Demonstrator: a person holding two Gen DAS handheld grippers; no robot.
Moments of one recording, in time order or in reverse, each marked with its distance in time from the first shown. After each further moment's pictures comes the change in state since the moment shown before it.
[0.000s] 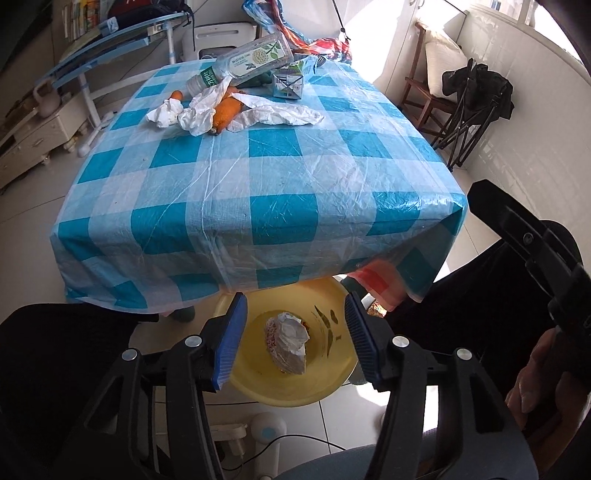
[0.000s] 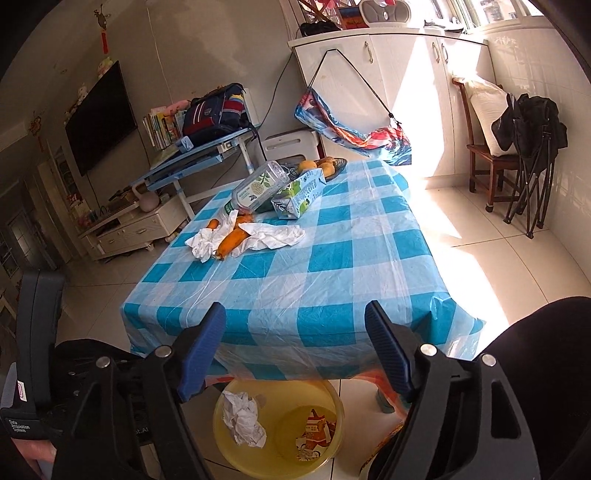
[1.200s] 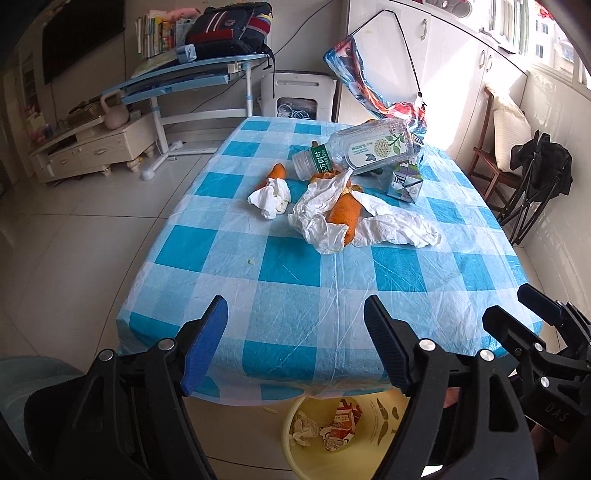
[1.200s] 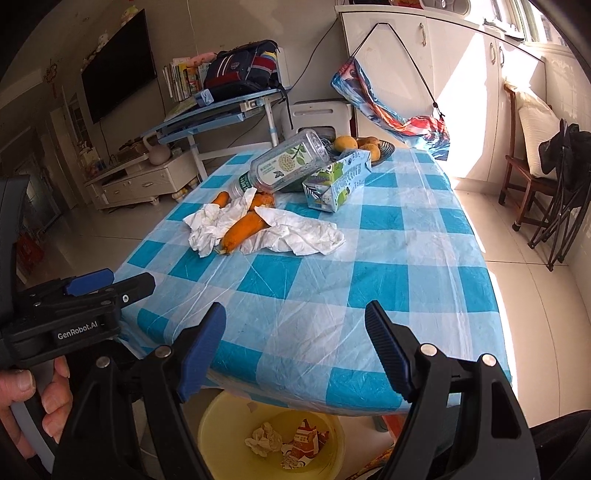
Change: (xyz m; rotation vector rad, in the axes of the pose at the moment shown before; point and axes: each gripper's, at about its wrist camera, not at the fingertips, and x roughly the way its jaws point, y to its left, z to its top) left arm 0.008 0.084 0.083 -0.155 -0.217 0.208; right arm 0.089 0.035 0.039 -0.161 0.148 0.023
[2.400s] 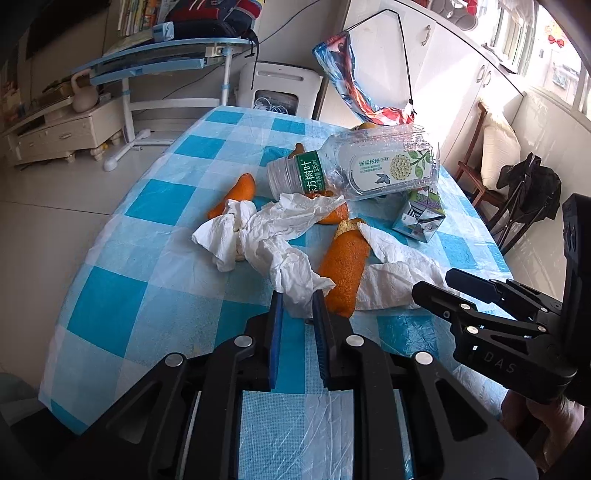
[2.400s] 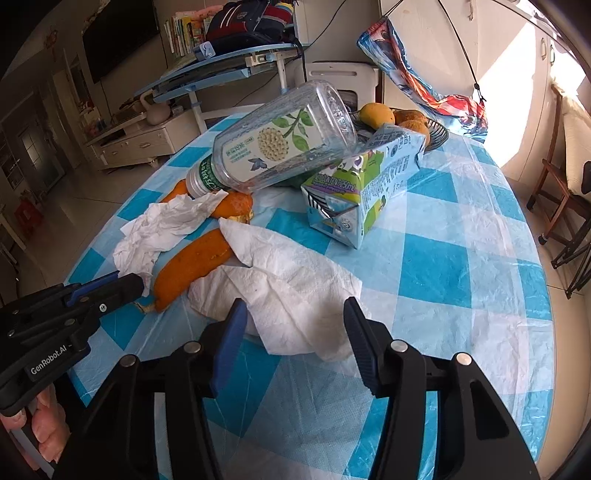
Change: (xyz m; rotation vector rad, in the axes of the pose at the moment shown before) left arm 0.093 0.004 0.046 -0.062 0.004 -0.145; right arm 0.119 -0.008 0.061 -0.083 0.152 0.030
